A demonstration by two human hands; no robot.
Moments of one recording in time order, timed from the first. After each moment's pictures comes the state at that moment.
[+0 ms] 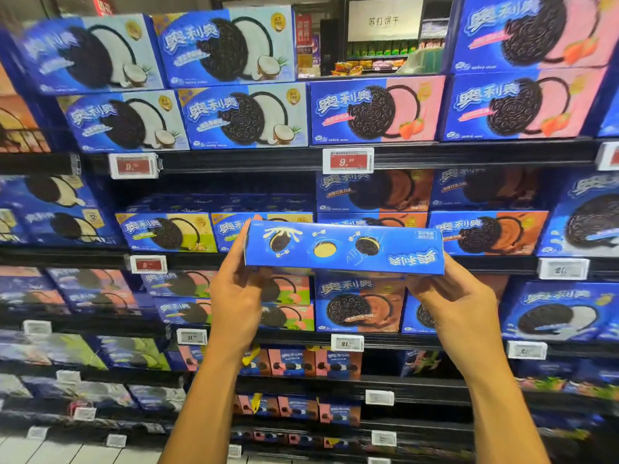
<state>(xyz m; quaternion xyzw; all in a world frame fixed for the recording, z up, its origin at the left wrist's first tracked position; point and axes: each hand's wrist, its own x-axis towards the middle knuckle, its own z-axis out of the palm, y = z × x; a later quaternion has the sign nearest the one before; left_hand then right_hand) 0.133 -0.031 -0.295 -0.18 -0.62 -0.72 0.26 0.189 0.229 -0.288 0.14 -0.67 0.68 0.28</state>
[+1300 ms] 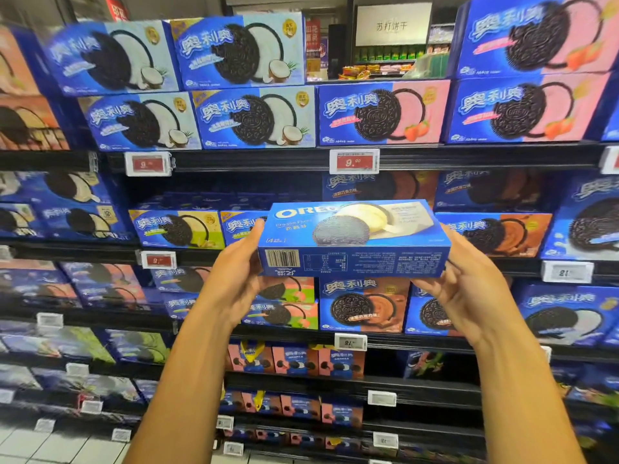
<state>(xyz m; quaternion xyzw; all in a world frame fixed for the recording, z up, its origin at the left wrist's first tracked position) 0.136 -0.044 -0.248 -0.06 -0.58 -0.81 0.03 0.164 0.249 -0.261 0.07 -0.57 0.81 0.11</state>
